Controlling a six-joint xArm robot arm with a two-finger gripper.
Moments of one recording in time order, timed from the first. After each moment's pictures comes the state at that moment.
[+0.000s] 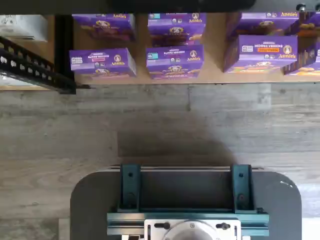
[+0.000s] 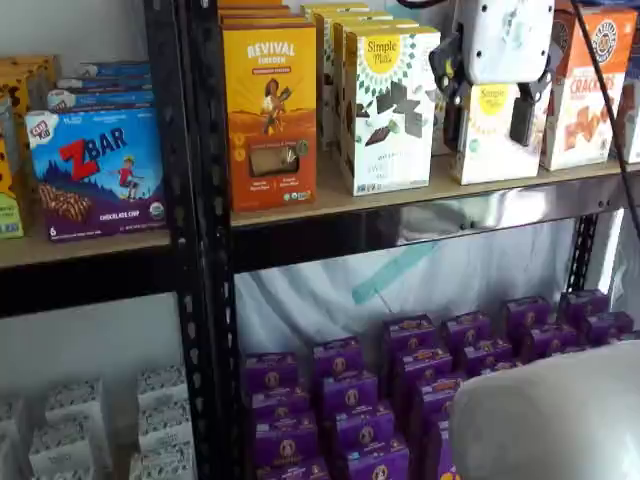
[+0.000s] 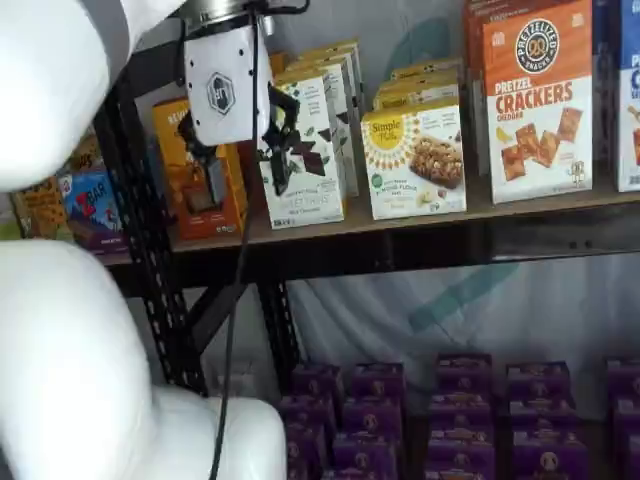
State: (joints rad) arm 0.01 -0.85 -1.14 0.04 1.99 0.03
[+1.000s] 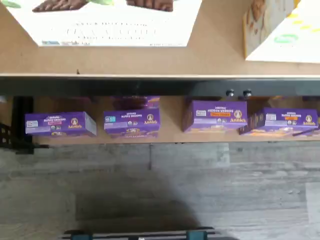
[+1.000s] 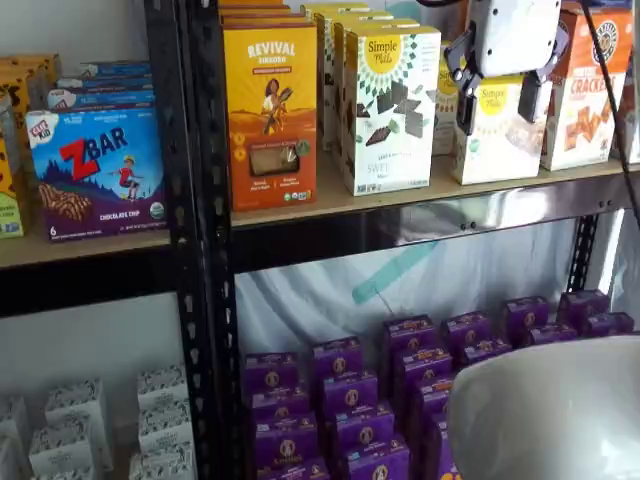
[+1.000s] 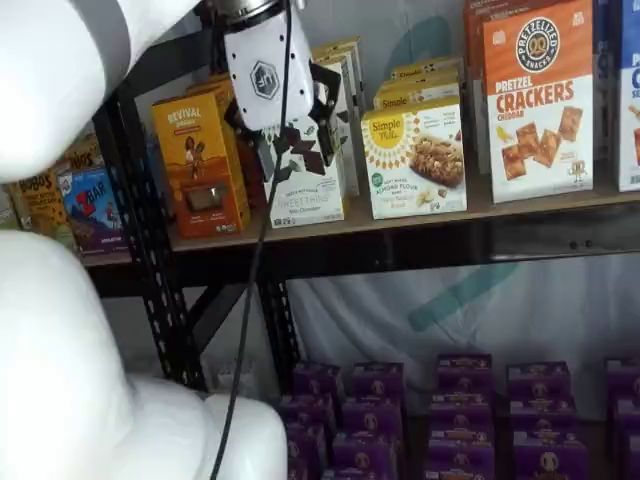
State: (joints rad) arm -0.13 -0.82 -1.11 -0.04 1.77 -0.12
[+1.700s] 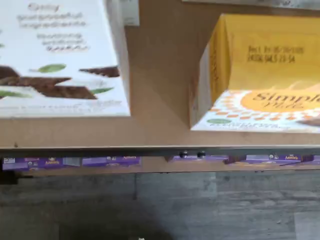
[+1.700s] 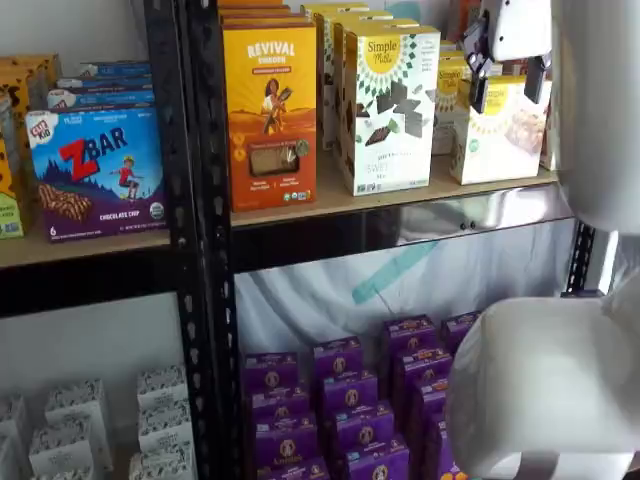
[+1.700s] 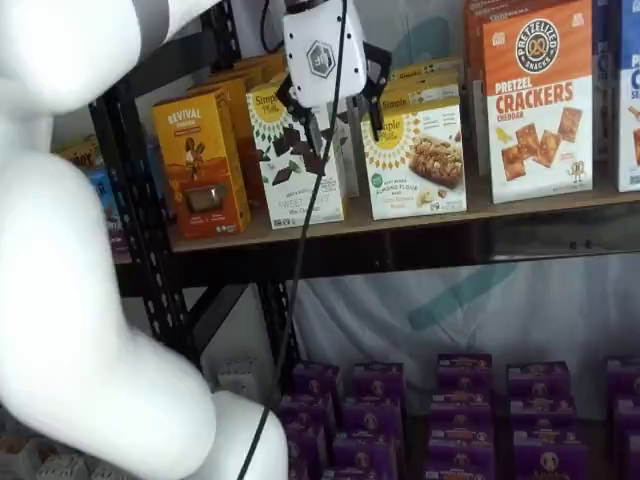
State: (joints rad) arm -0.33 -0.64 -1.20 0.02 1.63 -0.31
